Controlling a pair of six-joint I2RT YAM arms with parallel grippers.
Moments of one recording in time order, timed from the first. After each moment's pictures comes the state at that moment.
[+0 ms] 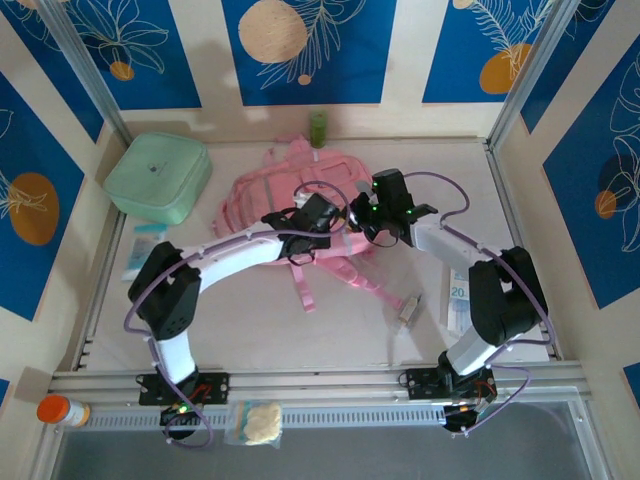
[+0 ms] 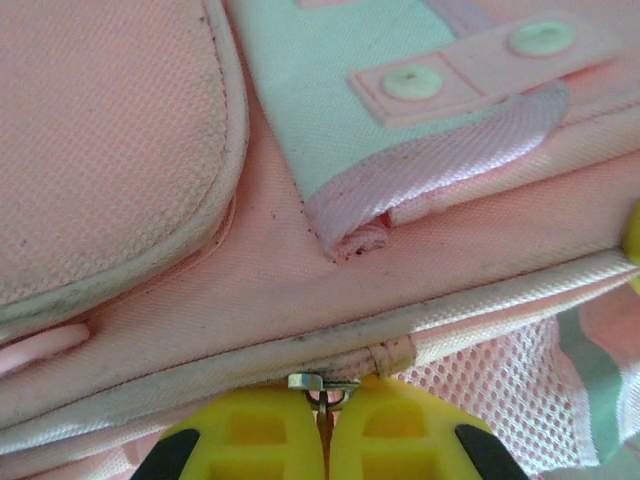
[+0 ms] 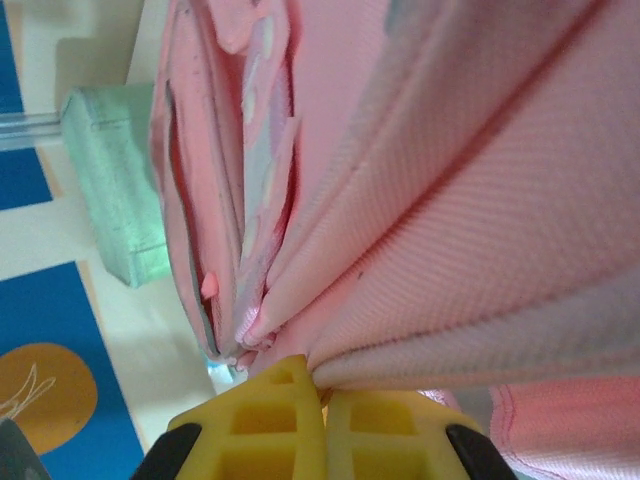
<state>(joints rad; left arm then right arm) -0.82 1.78 1.35 -0.53 -0.33 -0.70 0.40 1.59 1.07 -0.22 -0.42 1.17</state>
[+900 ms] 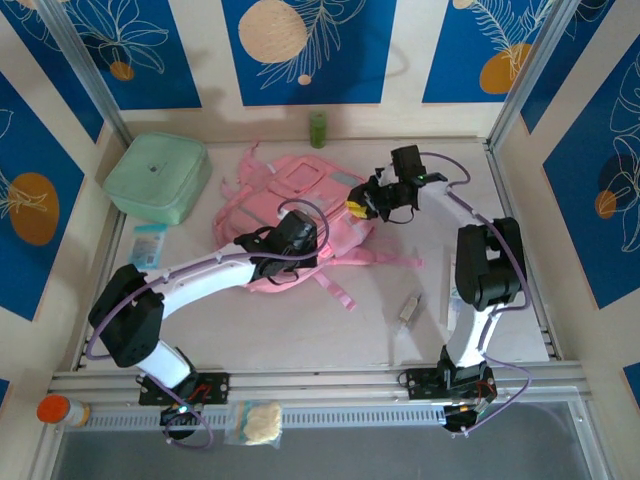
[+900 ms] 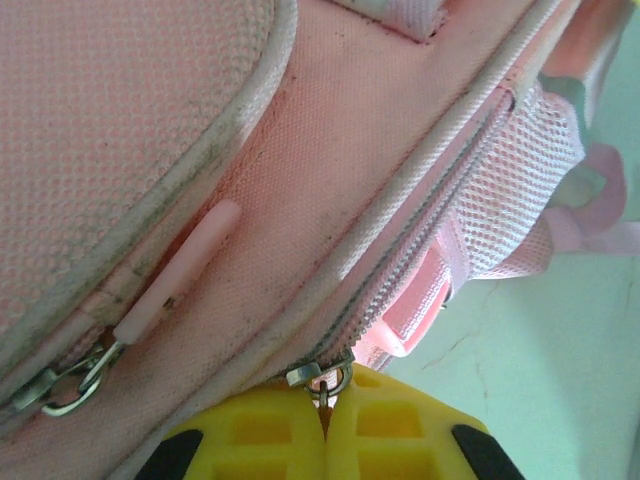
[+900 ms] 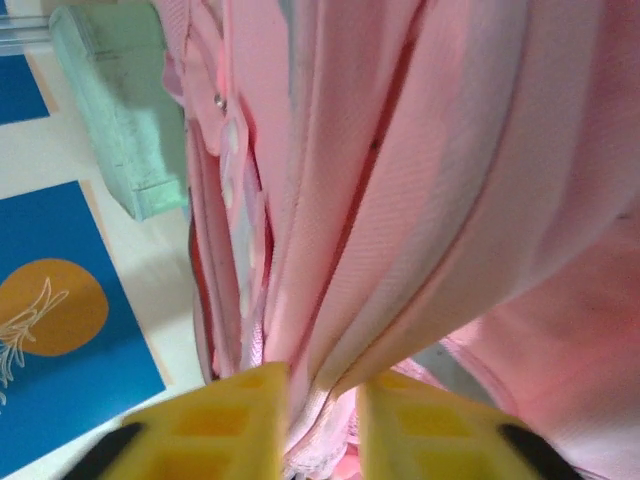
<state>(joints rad) -0.84 1.56 1.08 -0.43 -0.18 -0.73 0.23 1.82 1.34 -0.48 -0.74 0.87</state>
